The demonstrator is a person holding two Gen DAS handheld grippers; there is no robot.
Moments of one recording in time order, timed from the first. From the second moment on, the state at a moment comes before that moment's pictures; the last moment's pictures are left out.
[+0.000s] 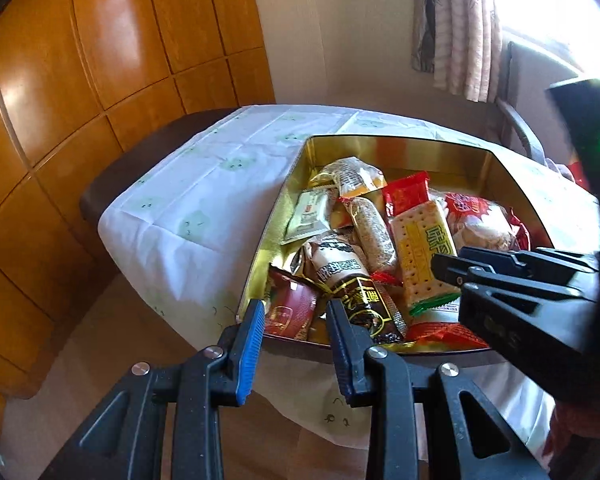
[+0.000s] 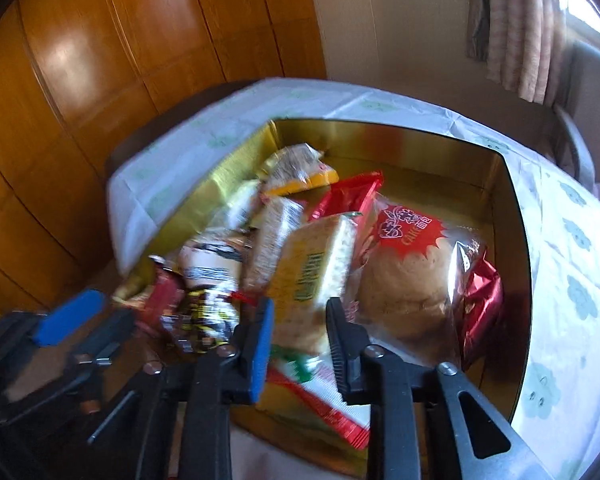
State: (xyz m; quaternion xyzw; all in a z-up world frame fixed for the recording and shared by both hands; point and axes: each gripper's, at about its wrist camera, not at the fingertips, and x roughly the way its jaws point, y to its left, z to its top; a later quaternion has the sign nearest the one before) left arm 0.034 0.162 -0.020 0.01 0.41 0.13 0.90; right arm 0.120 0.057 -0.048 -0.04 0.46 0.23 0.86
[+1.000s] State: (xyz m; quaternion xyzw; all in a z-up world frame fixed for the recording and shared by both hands) left arm 0.004 0.149 -0.013 0.02 0.42 0.13 0.90; right arm 0.032 -0.010 -0.010 0.02 0.37 0.10 0.92
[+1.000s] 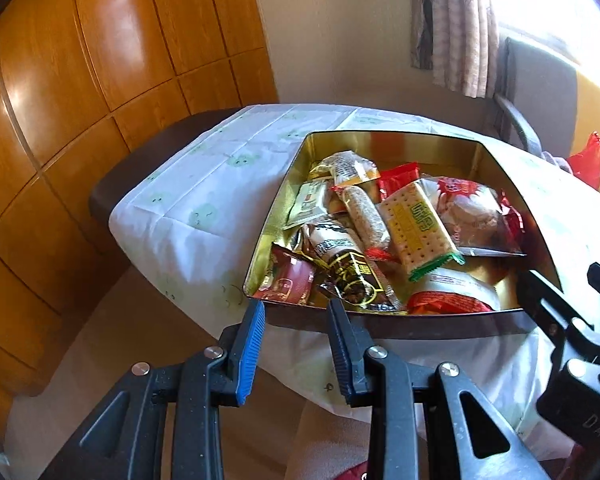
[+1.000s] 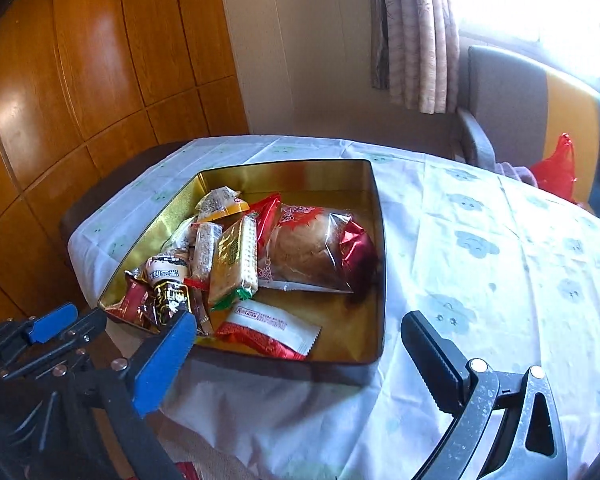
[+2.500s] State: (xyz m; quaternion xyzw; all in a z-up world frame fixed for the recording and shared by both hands) left arm -0.002 0.144 -0.006 0.00 0.41 0.09 0.91; right arm 0.036 -0.011 -0.016 0.00 0.37 0.06 0.93
